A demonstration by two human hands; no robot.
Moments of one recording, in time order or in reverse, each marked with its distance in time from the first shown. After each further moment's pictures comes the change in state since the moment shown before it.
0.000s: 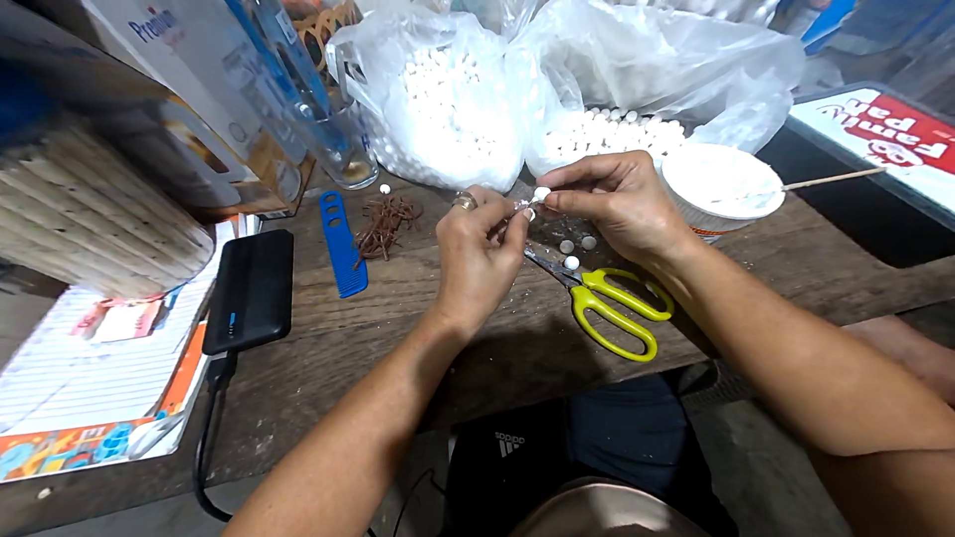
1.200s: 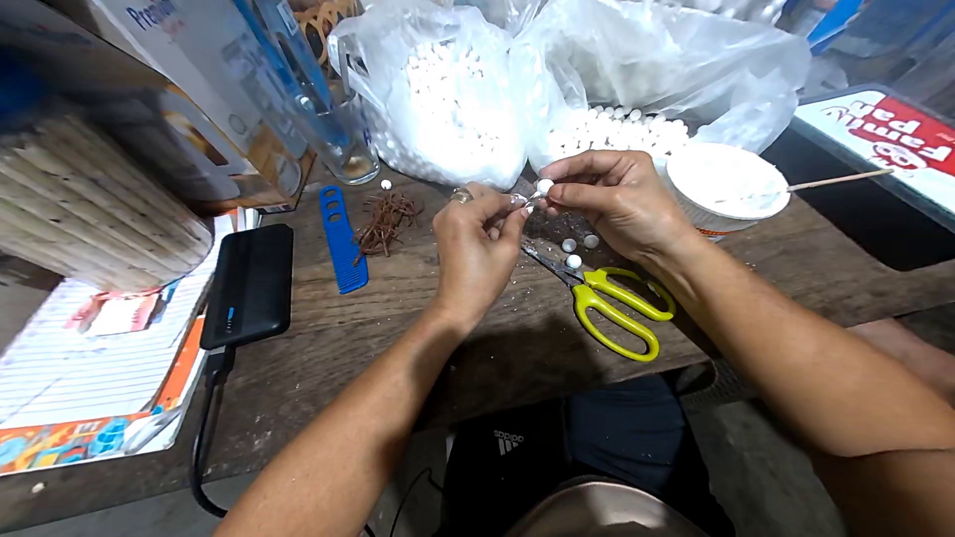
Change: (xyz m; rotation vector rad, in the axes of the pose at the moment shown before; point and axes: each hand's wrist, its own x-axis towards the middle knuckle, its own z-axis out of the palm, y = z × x) left_hand 0.001 -0.005 0.001 -0.018 0.000 -0.080; right_hand 0.002 0.000 0.004 0.165 0.018 0.088
